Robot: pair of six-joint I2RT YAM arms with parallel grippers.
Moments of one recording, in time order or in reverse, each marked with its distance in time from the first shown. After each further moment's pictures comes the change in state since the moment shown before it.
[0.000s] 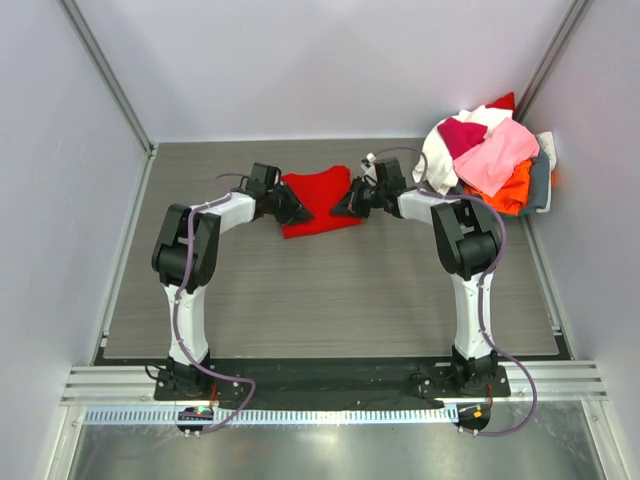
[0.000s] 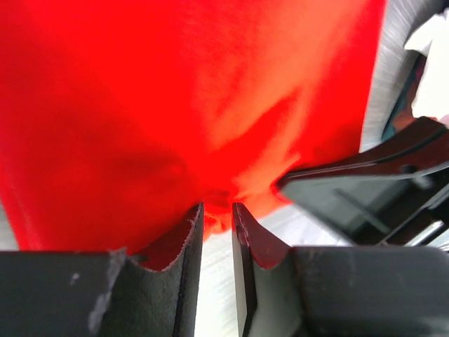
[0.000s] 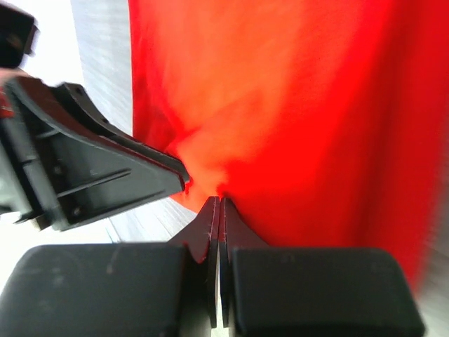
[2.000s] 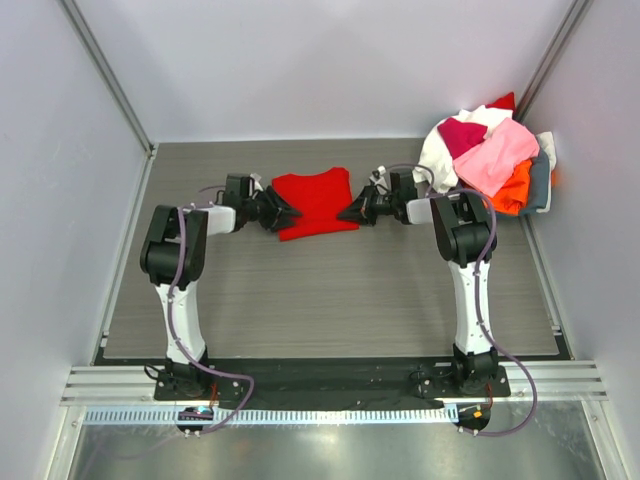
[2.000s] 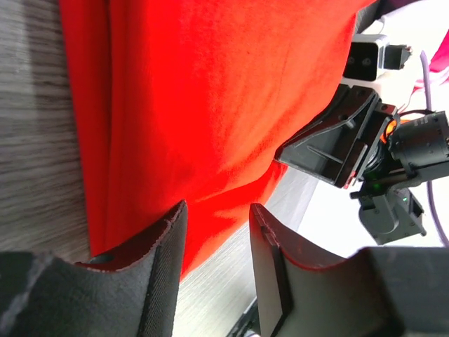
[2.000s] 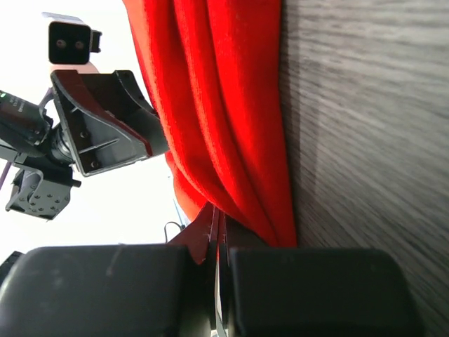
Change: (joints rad) left arm 0.142 0.007 -0.198 0.312 0.225 -0.051; right arm -0.126 0.169 -0.024 0.229 -0.301 0.196
